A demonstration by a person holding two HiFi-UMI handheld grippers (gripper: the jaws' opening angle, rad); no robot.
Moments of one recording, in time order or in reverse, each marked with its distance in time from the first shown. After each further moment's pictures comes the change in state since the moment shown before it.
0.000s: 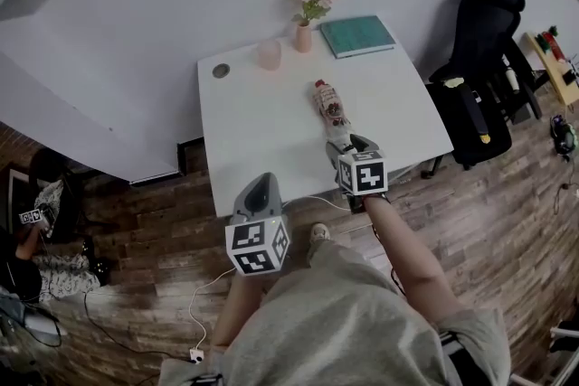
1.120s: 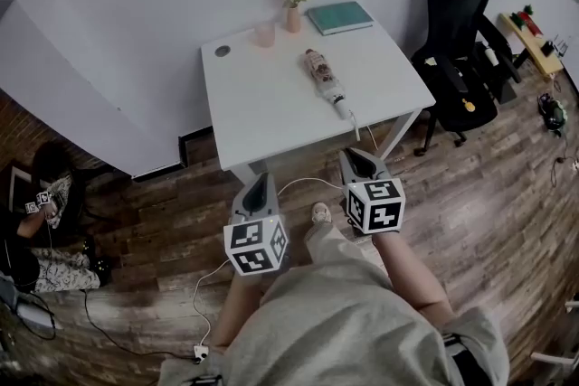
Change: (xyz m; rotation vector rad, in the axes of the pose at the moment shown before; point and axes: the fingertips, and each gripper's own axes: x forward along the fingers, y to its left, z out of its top) left arm -0.174 -0.020 -0.071 0.035 -0.048 -0.047; right arm -0.225 0.111 -0.085 0.002 -0.262 -0.045
